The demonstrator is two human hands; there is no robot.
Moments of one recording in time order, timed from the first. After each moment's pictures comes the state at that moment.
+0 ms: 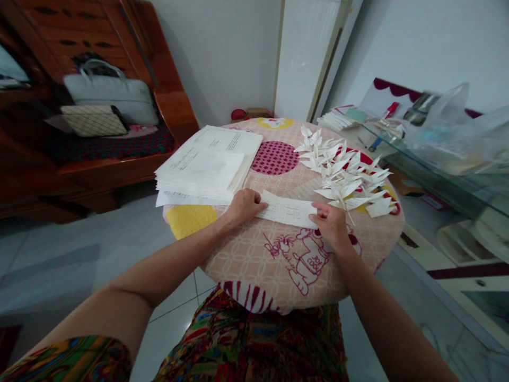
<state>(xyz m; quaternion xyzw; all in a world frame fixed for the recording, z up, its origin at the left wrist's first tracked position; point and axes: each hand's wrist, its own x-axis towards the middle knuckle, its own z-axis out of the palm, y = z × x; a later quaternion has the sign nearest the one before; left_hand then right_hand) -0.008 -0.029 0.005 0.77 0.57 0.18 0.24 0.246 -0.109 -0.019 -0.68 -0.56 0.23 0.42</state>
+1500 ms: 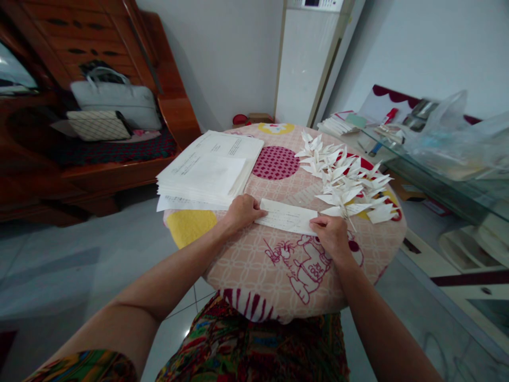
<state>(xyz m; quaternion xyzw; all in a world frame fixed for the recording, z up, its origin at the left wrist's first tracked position) -0.015 -0.028 0.005 0.78 0.59 0.10 0.20 0.241 -0.117 -0.017 -0.72 -0.58 0.16 0.35</state>
